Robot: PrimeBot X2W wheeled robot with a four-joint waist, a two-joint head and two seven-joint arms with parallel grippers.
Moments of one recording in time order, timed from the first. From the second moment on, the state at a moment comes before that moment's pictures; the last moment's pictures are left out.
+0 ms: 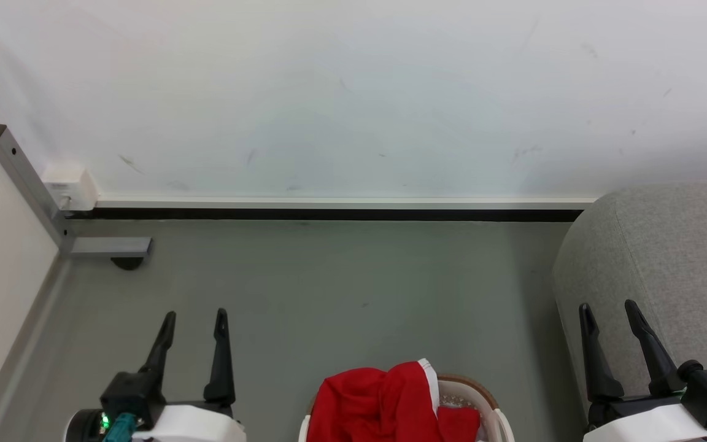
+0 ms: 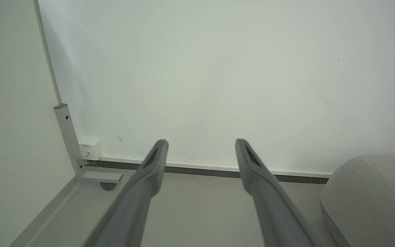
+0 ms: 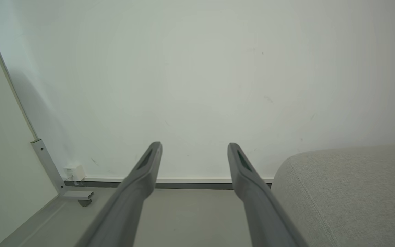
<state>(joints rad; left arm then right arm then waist) -0.08 0.09 -0.13 0.12 -0.18 0.12 -0.22 -0.10 -0.09 0.09 0.19 0.34 0.13 -0.22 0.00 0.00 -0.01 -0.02</state>
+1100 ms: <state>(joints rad) -0.08 0.08 -0.14 0.10 -0.03 0.12 -0.26 -0.10 -0.08 0.10 0.17 0.24 0.13 -0.26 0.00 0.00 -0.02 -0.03</state>
